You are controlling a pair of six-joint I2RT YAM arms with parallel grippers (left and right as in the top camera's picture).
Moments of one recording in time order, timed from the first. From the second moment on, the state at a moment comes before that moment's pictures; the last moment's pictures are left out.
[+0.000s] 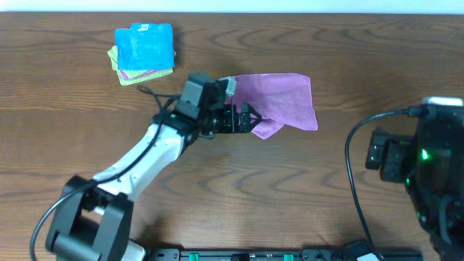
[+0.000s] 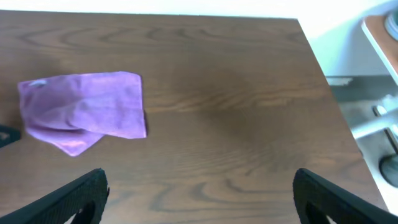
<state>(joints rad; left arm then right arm) -0.46 1.66 1.05 -0.25 0.56 -0.53 0.31 0.97 1.58 -1.37 0.46 0.23</state>
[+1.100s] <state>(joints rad) -0.46 1.98 1.49 -0.62 0.11 -0.23 0.15 1.07 1.33 -1.14 0.17 0.20</state>
